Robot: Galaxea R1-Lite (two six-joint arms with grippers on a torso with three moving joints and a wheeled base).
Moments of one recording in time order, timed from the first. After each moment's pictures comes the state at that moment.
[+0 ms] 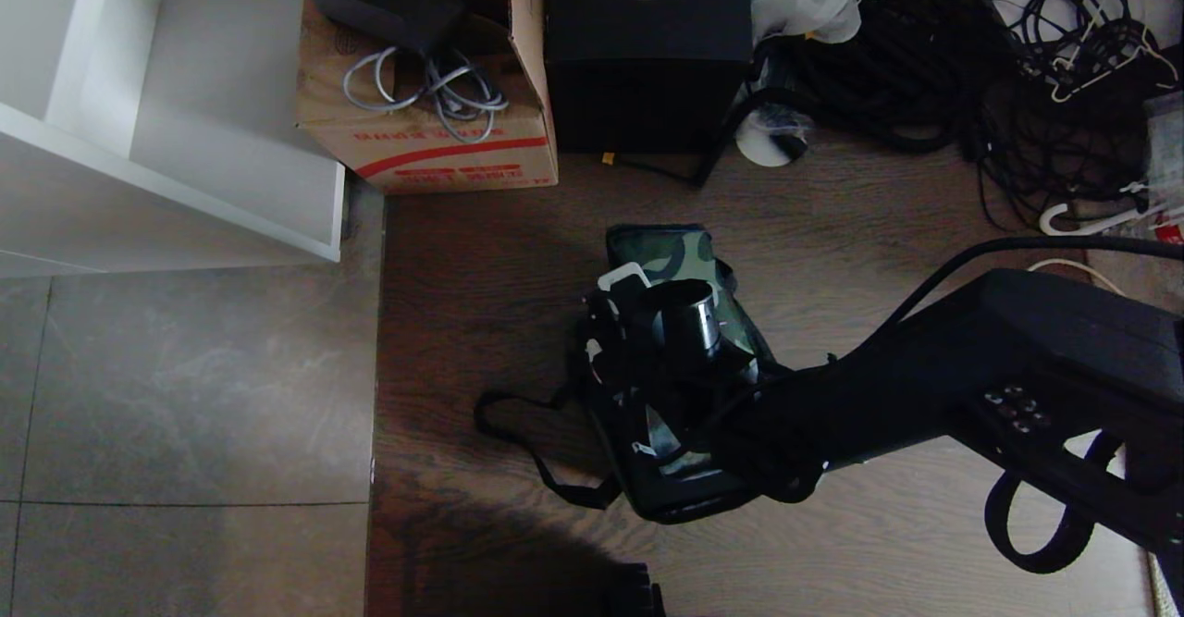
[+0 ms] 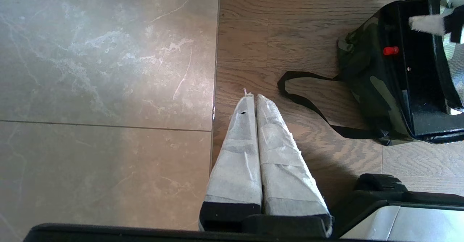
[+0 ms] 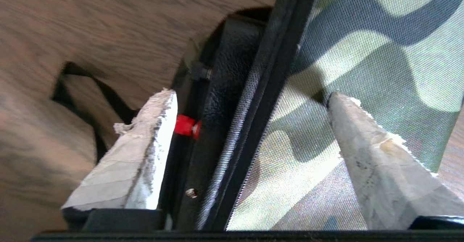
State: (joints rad) left arm -0.01 0.00 0.00 -0.03 0.01 -0.04; right arm 0.77 2.25 -1.27 -0.74 -0.48 -0.22
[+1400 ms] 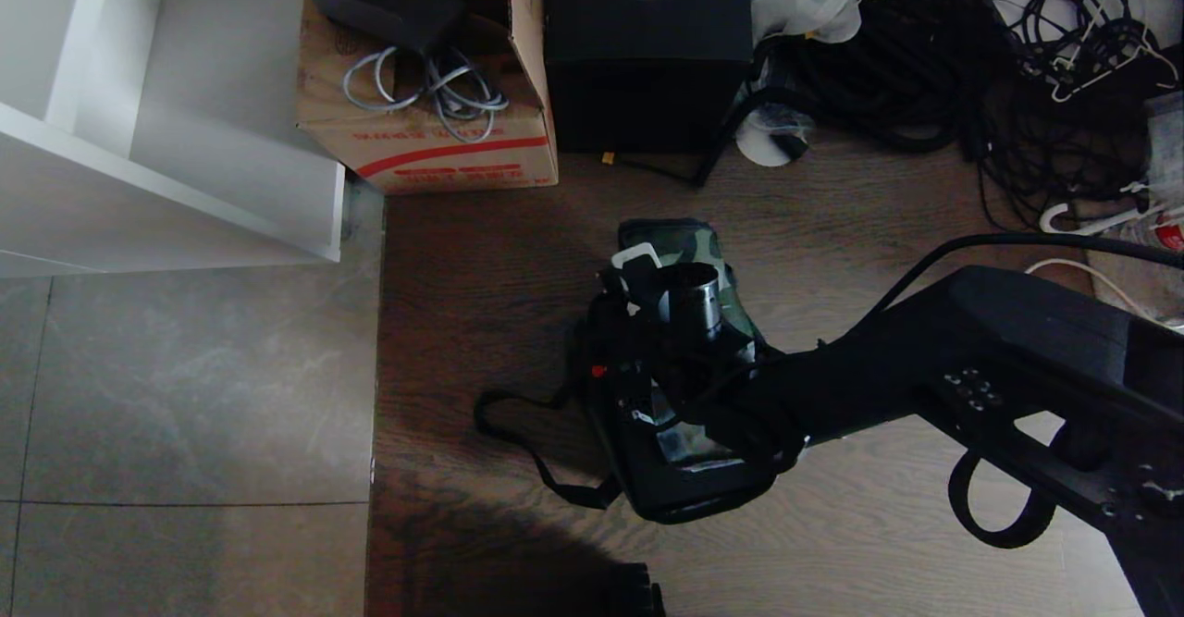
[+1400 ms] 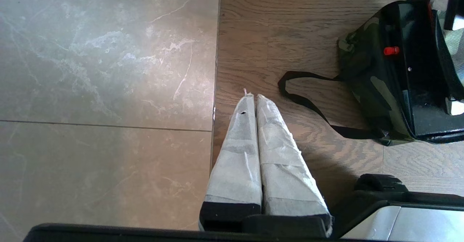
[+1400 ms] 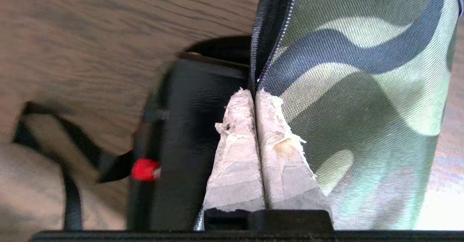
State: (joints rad) left arm 0.00 0.00 0.00 -0.03 0.01 -0.04; right arm 0.72 2.30 -1.36 -0.77 -0.51 -0.23
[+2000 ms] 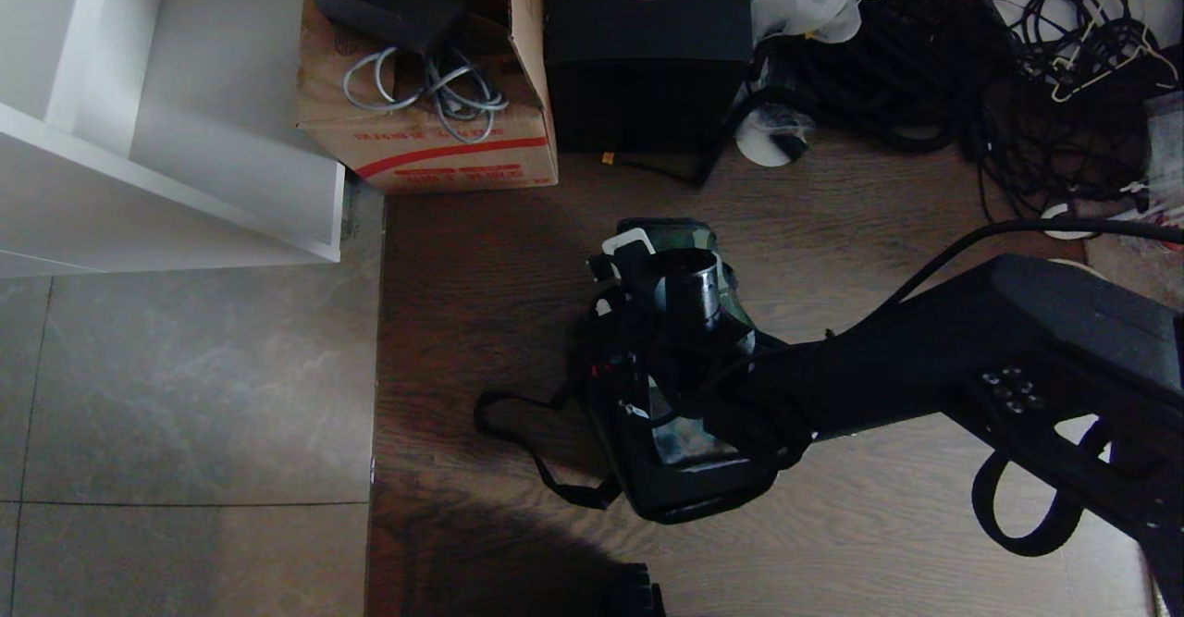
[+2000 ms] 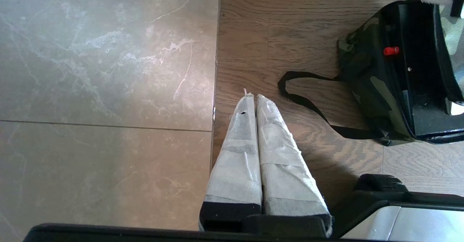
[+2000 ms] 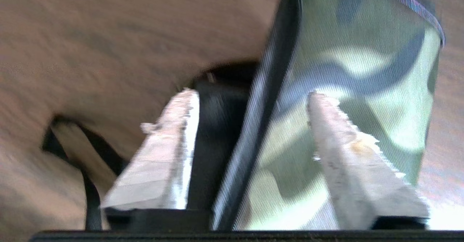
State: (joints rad) left arm -0.01 0.00 0.00 -0.03 0.01 -0.04; right arm 0.75 2.27 -1.39 -0.74 -0.50 -0.22
